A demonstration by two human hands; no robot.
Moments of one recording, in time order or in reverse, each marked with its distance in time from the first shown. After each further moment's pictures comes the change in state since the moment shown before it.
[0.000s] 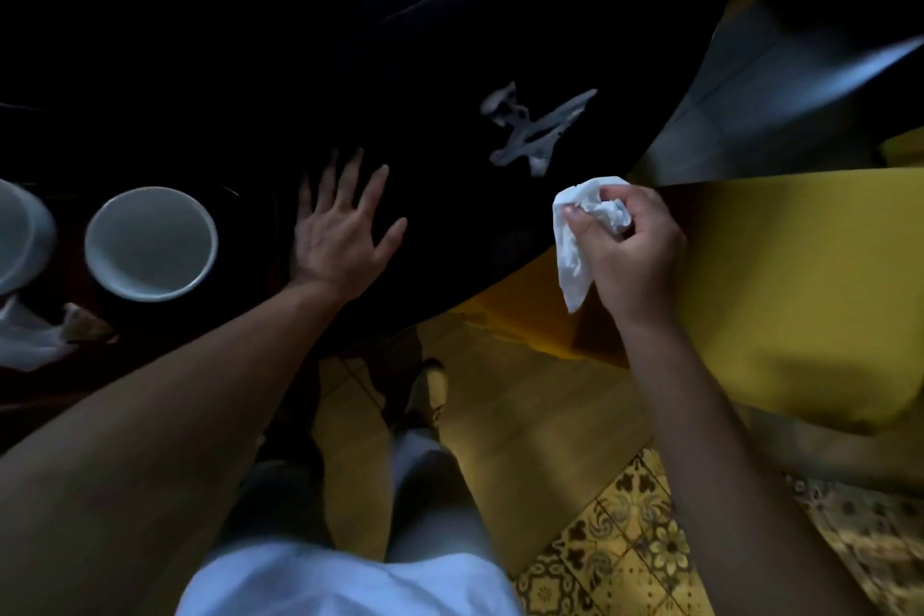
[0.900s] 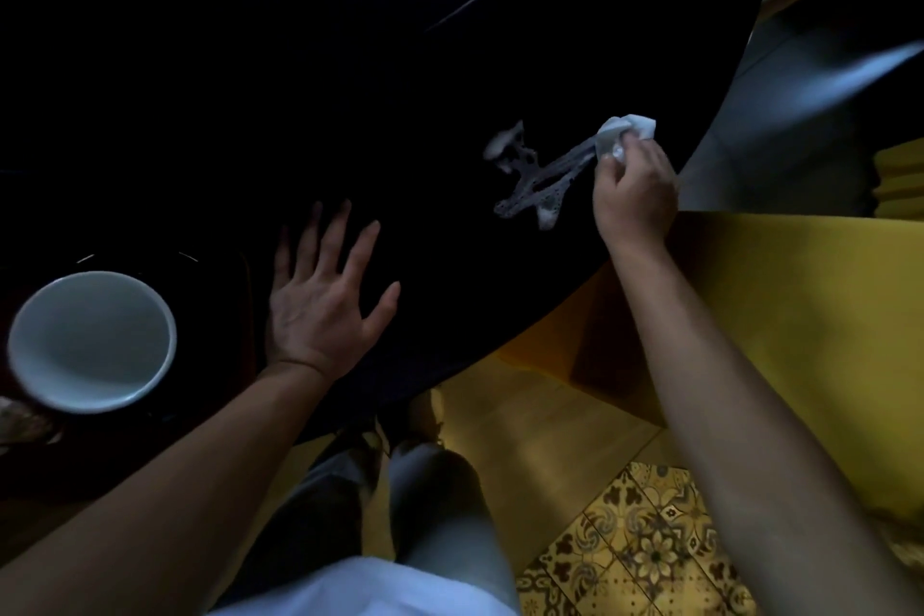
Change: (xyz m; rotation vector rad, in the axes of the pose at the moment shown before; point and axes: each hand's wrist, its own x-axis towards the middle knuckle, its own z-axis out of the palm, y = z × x) left_hand 0.012 -0.003 0.012 -0.013 0.130 0.014; right_hand 0.160 0.073 0.079 -0.443 0.047 -0.075
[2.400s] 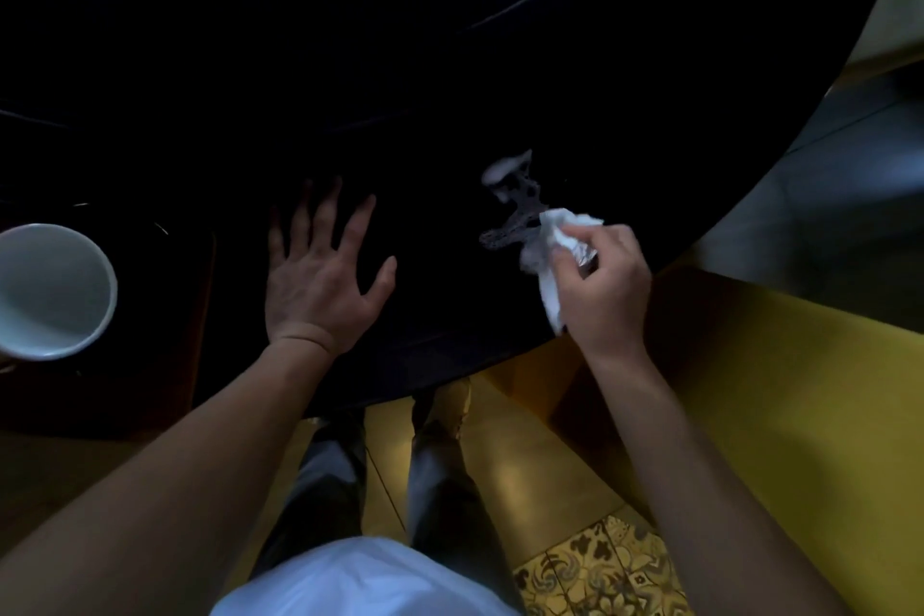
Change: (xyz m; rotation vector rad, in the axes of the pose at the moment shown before) left_hand 0.031 0.049 0.004 0.058 -0.075 -0.305; right_hand -0.035 -0.010 -0.029 0.332 -0.315 -0.132
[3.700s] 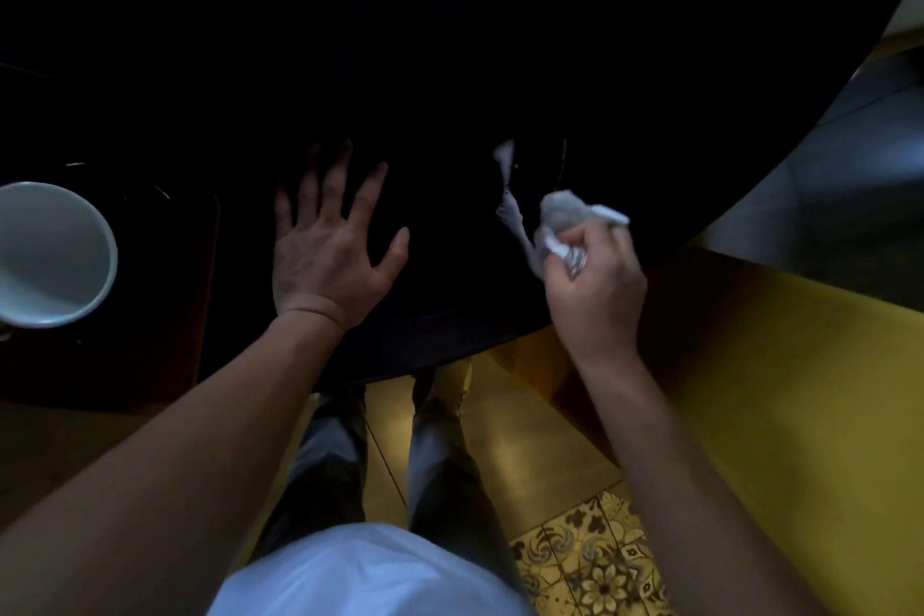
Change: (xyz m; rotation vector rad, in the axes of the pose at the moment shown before) left_hand 0.001 -0.002 0.000 -0.042 0.014 0.012; right_hand -0.030 -0.006 0.017 -0.180 -0.040 -0.010
